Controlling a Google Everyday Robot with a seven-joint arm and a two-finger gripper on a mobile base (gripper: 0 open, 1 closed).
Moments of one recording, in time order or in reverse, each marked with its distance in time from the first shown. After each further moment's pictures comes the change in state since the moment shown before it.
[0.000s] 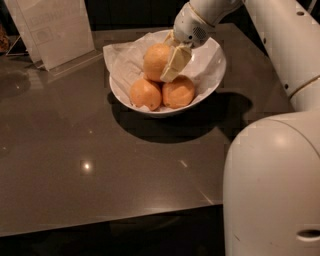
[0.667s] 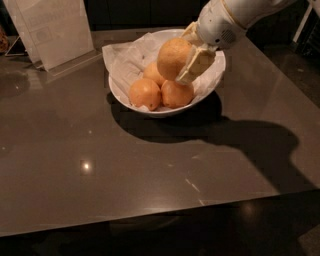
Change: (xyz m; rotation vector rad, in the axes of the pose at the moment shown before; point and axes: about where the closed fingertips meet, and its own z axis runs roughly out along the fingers) arm -0.005 0.057 -0.051 0.173 -0.046 -0.057
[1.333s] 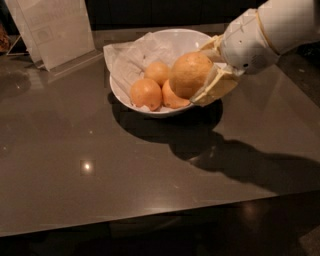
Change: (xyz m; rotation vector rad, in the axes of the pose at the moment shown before) arm 0.003 0.071 -0.034 0.084 -0.051 0.011
